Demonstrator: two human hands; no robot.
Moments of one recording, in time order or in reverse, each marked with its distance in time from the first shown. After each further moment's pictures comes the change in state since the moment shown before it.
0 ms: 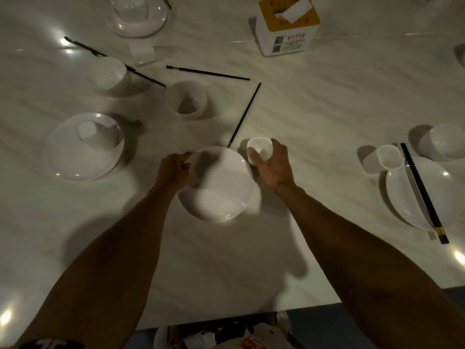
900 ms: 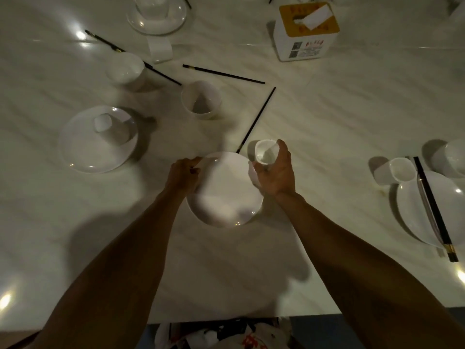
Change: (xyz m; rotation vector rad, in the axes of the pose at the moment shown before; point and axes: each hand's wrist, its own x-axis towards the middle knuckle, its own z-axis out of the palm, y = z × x) left_hand -0.013 -0.009 0.003 -0.022 -0.023 -0.012; right_hand -0.008 0.000 0.023 -0.014 0.082 -0.128
